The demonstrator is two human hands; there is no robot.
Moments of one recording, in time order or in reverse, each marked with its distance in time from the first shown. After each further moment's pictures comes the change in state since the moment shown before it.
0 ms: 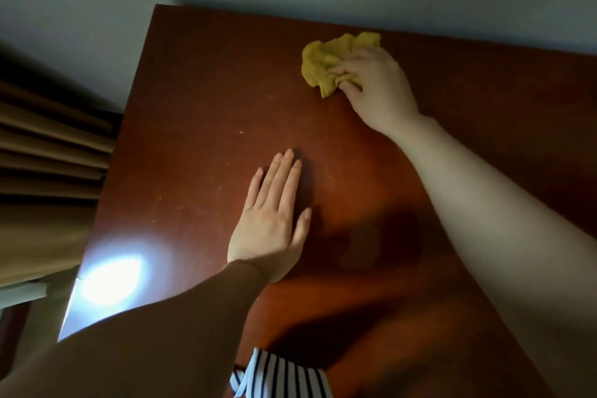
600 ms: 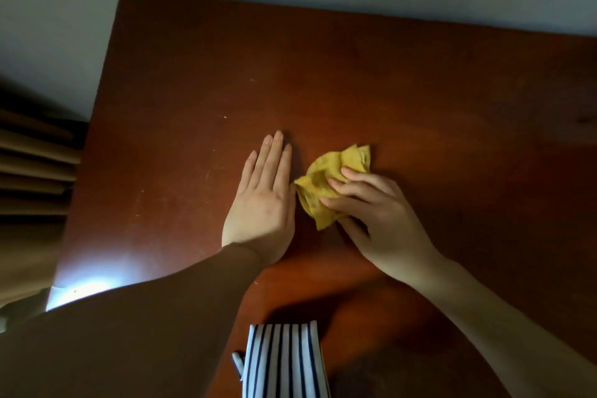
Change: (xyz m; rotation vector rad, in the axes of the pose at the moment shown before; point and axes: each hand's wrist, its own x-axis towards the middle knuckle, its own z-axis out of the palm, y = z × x) left_hand 0.001 -0.001 0.001 -0.050 0.044 0.071; right_hand -0.188 -0.047 0.004 0.021 -0.104 -0.107
